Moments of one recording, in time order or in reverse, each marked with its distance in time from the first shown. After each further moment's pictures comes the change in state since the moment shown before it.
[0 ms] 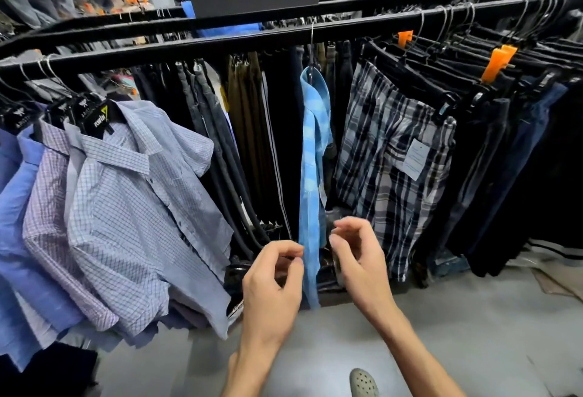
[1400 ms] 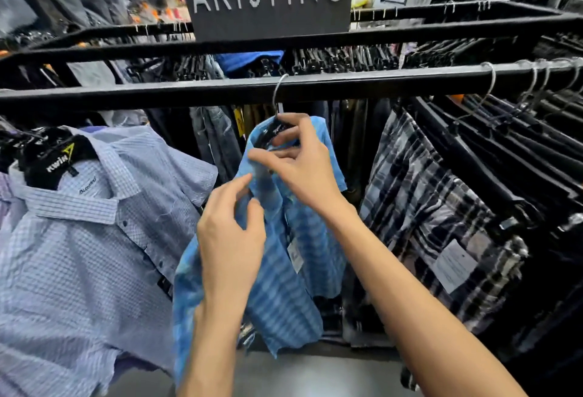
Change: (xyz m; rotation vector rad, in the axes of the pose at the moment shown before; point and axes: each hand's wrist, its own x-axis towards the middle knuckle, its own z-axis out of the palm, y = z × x) left_hand 0.221 0.033 0.055 0.252 0.447 0.069; right_hand 0.308 -0.061 0.082 0.125 -0.347 -0.240
